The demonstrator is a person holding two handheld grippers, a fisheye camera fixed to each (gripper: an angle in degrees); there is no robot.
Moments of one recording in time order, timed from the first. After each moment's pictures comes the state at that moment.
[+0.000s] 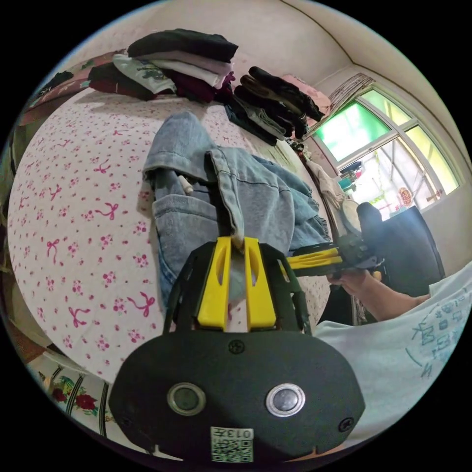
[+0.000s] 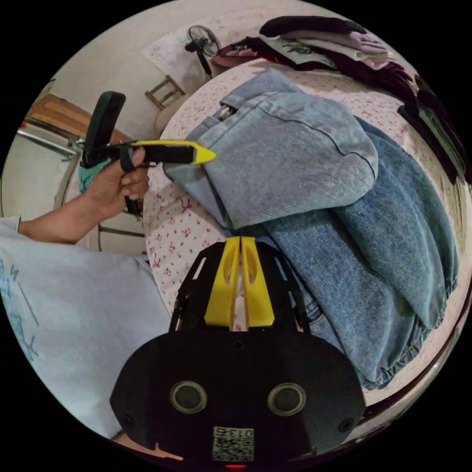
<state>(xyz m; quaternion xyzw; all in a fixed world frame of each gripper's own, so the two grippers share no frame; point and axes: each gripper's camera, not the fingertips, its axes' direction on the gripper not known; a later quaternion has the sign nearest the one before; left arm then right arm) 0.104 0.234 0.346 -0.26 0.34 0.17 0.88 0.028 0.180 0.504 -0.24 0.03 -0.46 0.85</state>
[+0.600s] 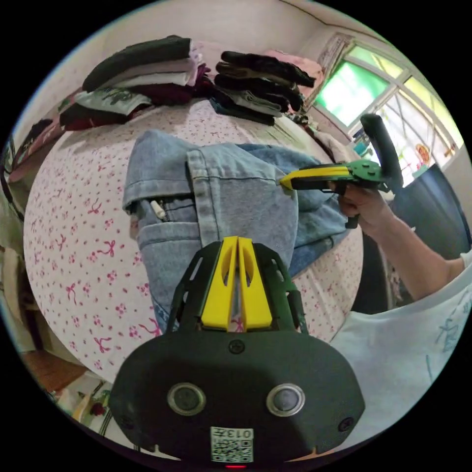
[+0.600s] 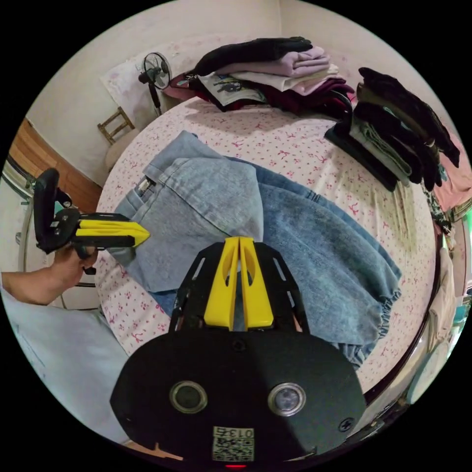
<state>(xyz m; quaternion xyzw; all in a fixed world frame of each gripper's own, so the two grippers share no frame) 0.171 0.241 0.327 -0.24 0.29 0.28 0.88 -0.051 0.107 0.506 -0.09 0.12 -0.43 0.89</state>
